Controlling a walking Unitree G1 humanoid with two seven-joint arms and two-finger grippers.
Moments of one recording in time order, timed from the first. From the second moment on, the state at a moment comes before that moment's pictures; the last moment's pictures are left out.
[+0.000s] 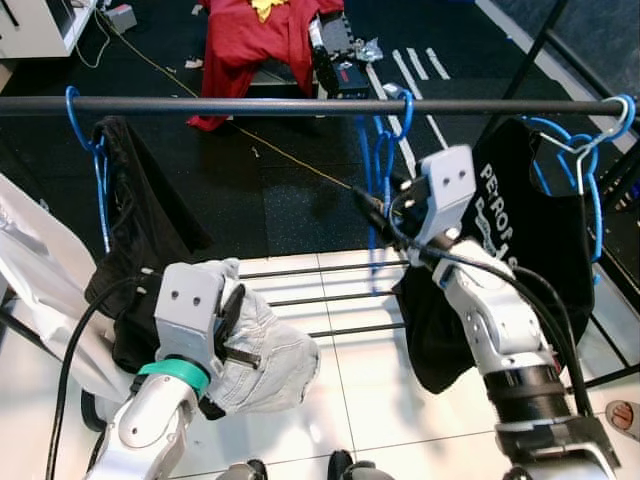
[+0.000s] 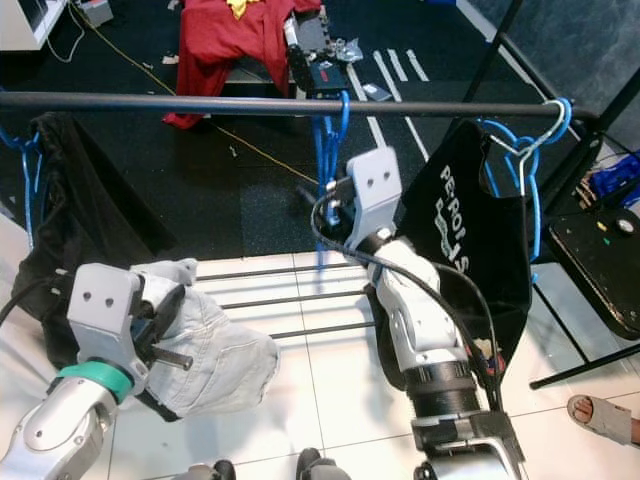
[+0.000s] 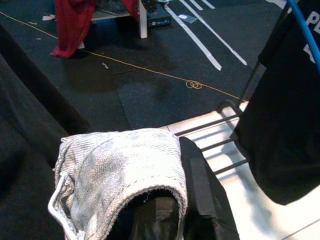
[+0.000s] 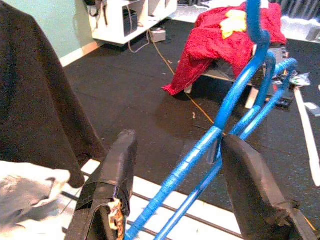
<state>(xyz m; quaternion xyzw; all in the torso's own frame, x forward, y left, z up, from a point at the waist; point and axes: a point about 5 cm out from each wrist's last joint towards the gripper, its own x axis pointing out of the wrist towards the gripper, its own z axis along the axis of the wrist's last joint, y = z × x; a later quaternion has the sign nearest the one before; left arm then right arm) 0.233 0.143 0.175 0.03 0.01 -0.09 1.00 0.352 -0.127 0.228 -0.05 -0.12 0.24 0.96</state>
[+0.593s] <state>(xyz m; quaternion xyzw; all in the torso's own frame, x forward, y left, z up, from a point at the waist) 0.255 0.140 0.194 0.05 -0.03 -0.13 0.99 0.368 -0.139 0.232 -0.09 -0.14 0.17 0.97</state>
